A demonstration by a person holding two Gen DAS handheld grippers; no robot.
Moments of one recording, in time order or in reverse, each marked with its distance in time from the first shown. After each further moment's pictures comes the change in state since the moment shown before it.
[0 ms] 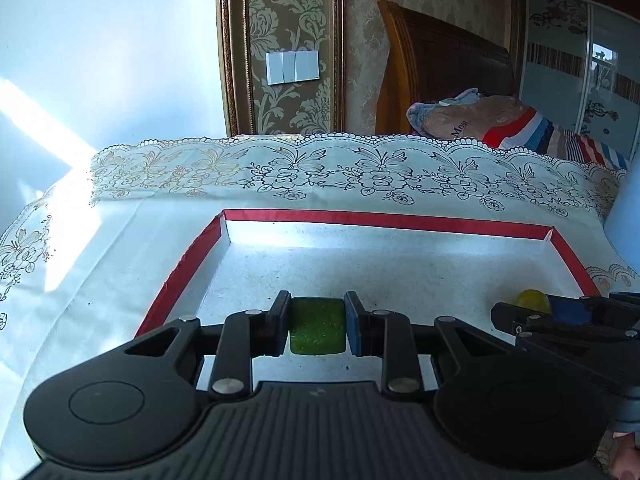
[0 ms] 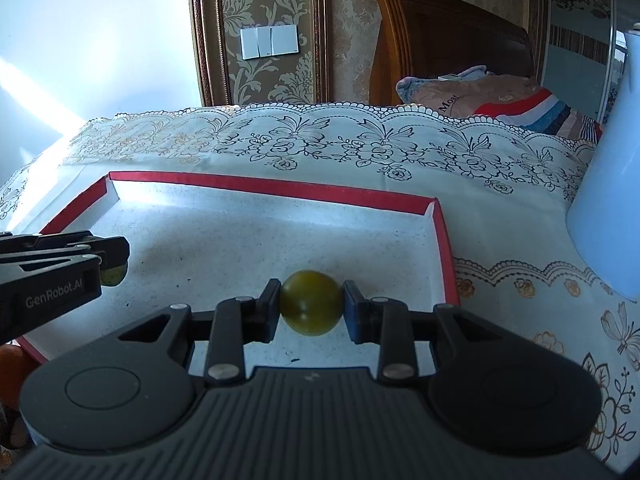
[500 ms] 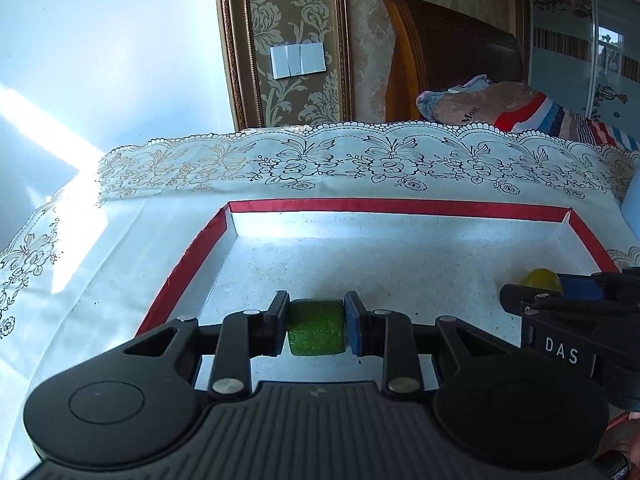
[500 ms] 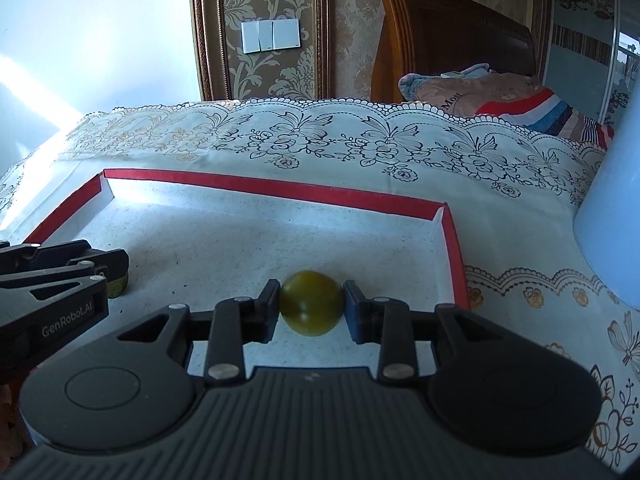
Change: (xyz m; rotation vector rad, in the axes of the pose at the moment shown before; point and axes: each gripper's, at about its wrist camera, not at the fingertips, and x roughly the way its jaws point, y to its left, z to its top) left arm 0.008 -0.006 -0.005 0.043 0.010 0.054; right arm 0.008 0.003 0.004 -0.015 0.018 -0.002
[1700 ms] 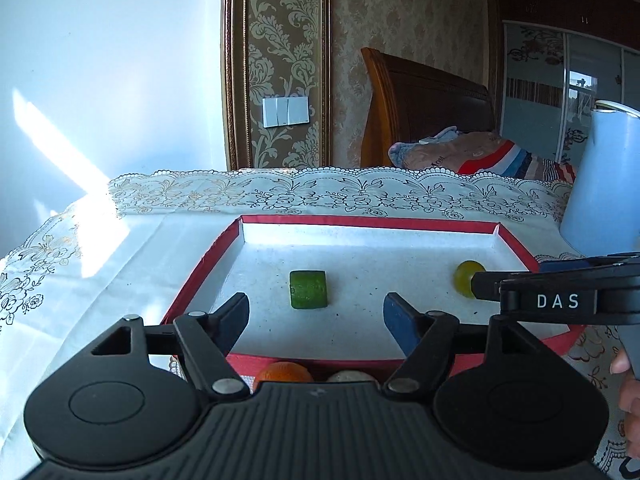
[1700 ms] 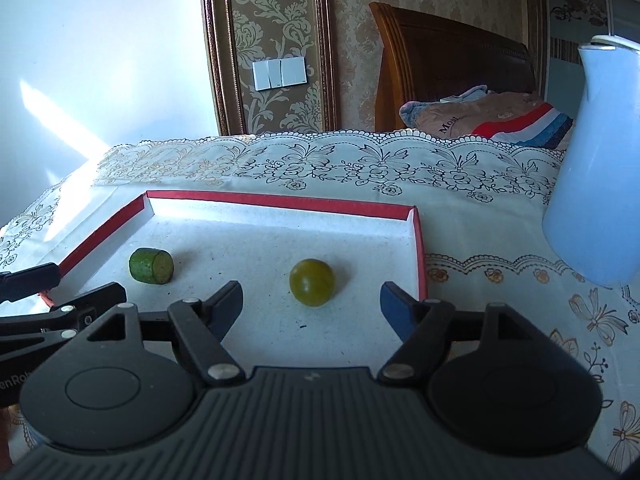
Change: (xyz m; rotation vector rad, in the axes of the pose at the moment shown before) left arm -0.091 0.015 -0.049 -0.021 -0.171 -0.084; right arm -0.082 -0.017 -0.031 0.033 -0.111 0.061
